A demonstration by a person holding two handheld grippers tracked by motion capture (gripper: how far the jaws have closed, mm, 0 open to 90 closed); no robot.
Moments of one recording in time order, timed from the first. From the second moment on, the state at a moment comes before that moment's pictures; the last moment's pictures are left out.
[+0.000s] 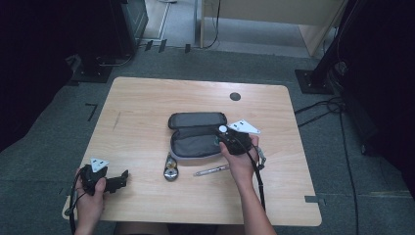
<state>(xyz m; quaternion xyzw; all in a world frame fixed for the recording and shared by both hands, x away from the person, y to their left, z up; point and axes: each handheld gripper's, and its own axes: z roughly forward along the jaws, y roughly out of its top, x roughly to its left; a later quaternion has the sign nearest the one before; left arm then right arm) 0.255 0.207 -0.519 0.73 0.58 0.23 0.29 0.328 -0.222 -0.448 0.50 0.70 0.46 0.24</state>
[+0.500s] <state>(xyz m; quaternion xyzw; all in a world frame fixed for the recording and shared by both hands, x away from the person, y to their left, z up) 0.255 0.207 -0.519 0.73 0.58 0.23 0.29 0.337 -0.213 -0.465 0.49 0.72 0.43 0.24</state>
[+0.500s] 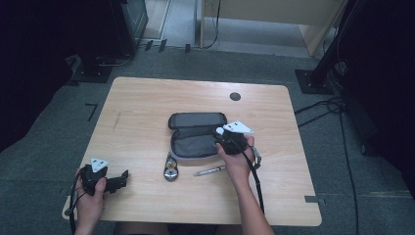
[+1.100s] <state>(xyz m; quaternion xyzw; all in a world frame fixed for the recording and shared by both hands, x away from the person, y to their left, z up) 0.255 0.207 -0.519 0.73 0.57 0.23 0.29 0.329 -0.190 -0.468 0.45 0.75 0.40 0.29</state>
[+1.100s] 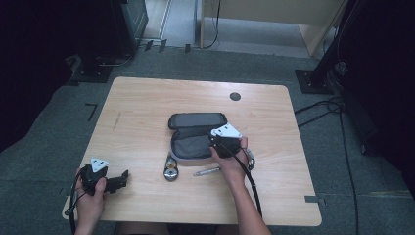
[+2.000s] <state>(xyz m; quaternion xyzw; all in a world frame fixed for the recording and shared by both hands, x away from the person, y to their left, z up) 0.255 0.207 -0.519 0.73 0.57 0.23 0.29 0.337 -0.199 -0.473 0.45 0.74 0.35 0.37</state>
